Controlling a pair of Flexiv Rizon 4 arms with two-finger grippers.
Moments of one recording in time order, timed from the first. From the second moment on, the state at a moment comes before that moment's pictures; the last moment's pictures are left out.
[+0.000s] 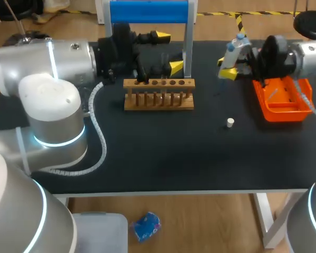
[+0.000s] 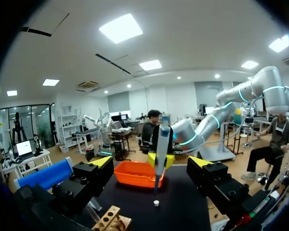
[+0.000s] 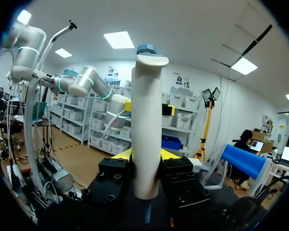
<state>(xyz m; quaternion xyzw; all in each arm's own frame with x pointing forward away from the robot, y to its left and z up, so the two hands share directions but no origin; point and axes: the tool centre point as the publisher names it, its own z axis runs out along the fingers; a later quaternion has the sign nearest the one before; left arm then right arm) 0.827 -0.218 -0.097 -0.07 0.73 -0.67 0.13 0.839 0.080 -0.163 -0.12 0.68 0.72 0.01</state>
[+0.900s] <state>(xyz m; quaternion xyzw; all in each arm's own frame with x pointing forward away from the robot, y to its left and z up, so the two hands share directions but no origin) 0.817 -0.206 -0.118 -0.05 0.74 -0.66 0.13 0.817 0.150 -0.181 -0.14 0.67 0.73 -0.05</state>
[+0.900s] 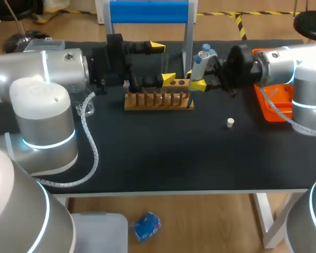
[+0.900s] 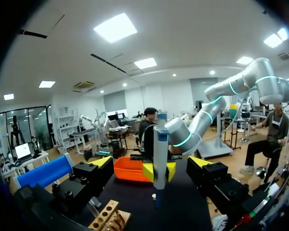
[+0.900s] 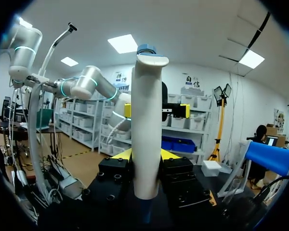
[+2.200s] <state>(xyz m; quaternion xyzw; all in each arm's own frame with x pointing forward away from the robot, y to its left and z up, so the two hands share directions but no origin) 0.822 -0.234 -0.147 -0.06 0.73 -0.67 0.11 0.825 0.202 -0.190 -0.16 0.67 0.72 -0.06</state>
